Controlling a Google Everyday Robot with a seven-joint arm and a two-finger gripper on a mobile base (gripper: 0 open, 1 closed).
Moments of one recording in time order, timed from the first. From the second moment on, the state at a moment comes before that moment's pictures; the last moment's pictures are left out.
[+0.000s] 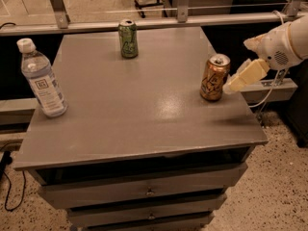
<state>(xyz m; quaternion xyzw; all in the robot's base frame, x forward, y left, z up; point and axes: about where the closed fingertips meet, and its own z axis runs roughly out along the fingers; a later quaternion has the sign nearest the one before) 0.591 -0.237 0.915 -0.47 0.79 0.10 0.37</state>
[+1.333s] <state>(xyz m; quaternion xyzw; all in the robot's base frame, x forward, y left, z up) 0.604 -0.186 0.878 -0.39 0.77 0.28 0.43</state>
